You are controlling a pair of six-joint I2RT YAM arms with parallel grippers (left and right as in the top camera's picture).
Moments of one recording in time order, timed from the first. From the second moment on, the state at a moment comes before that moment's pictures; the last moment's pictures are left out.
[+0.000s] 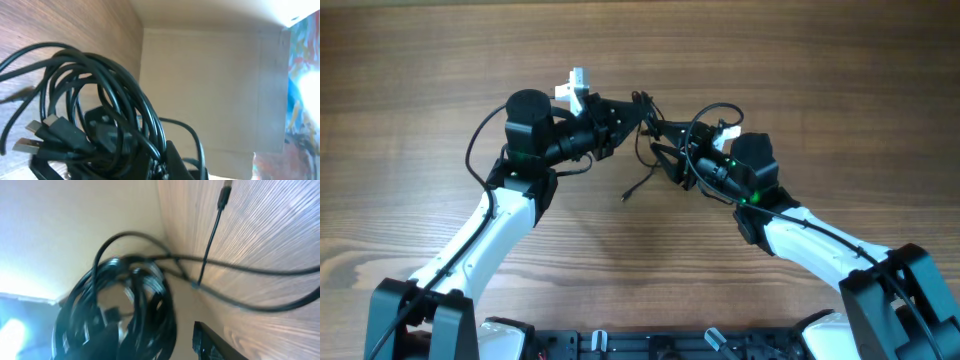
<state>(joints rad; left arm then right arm) -0.26 1.46 0.80 0.44 0.84 -1.39 0.46 1.53 0.58 0.72 -0.44 1.91</state>
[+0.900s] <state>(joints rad) -0.17 1.46 0.80 0.21 0.78 -1.37 0.40 1.54 0.58 0.80 -0.23 1.33</state>
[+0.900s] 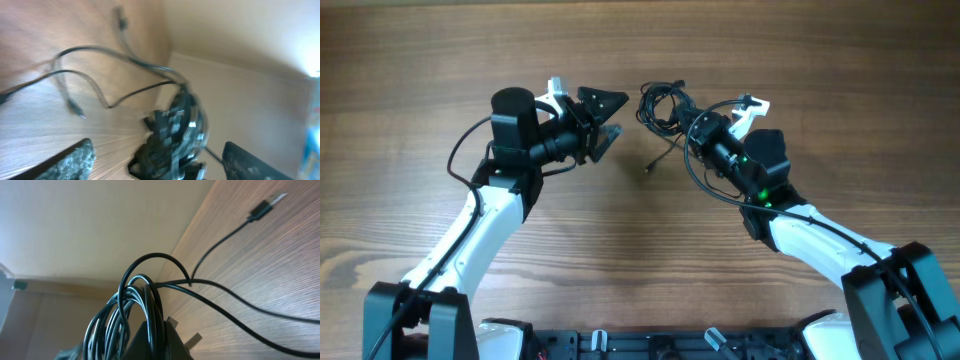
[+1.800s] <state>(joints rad) -0.44 1.48 0.80 0.15 0.24 -1.11 0.48 1.54 0.58 0.67 -0.22 1.50</state>
